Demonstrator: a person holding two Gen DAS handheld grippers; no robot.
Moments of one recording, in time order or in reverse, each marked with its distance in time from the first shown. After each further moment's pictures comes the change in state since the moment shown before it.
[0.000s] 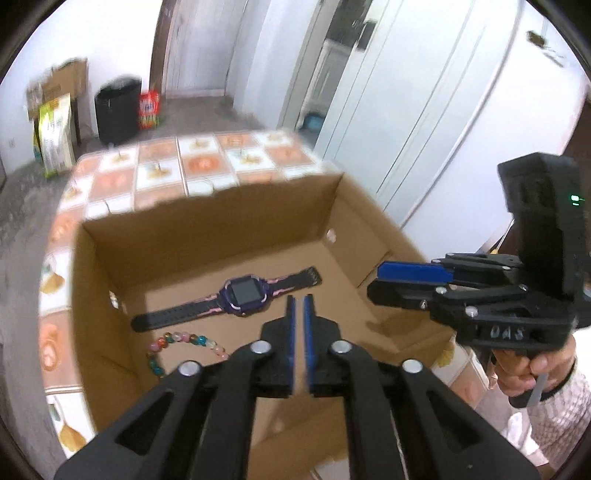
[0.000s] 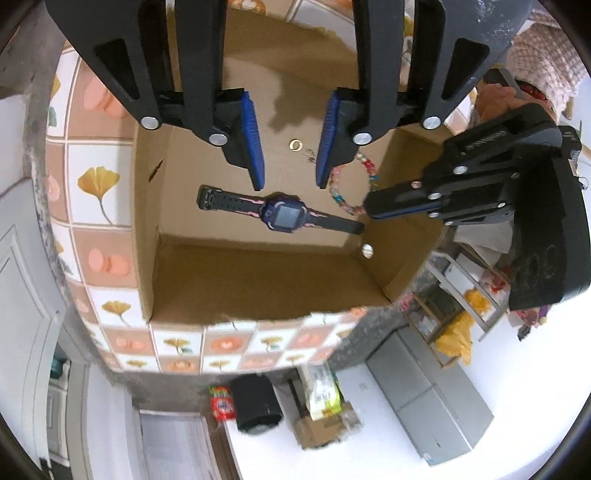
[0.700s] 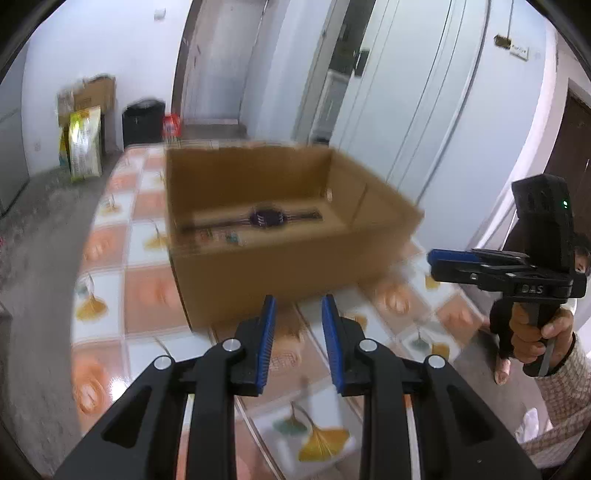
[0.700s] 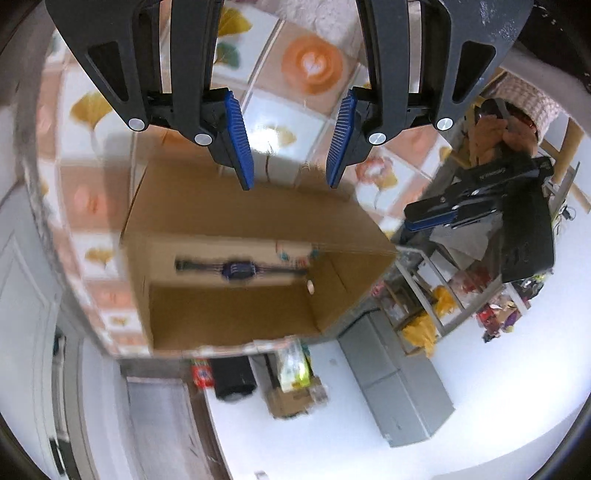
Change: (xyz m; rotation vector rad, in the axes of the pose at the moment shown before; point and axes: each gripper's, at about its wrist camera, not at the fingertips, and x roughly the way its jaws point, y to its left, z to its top) left arm -0.081 -0.009 -0.148 -0.019 -0.099 0.034; right arm -0.041 0.036 -0.130 -0.028 -0.064 0.033
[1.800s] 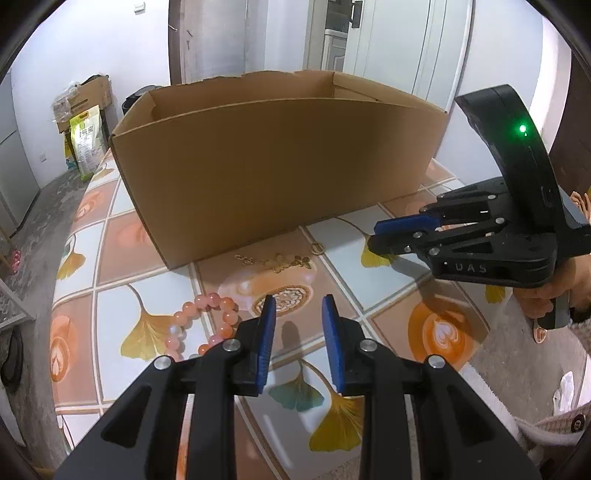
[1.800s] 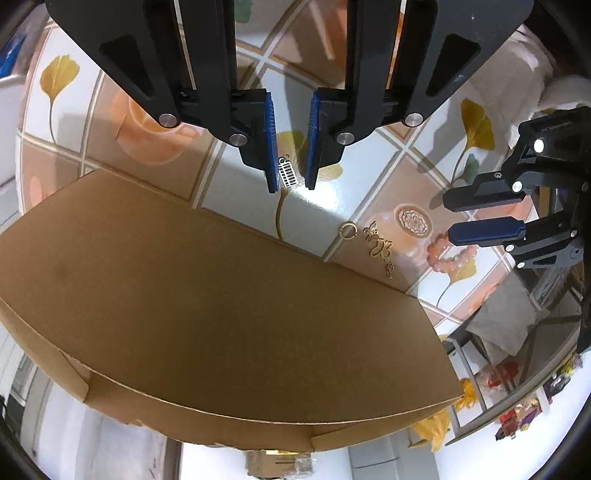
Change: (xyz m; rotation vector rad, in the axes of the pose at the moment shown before) left arm 0.058 -0.020 -0.052 0.112 0.110 0.130; right arm 0.094 0.016 -0.018 -0.255 0.215 -0.173
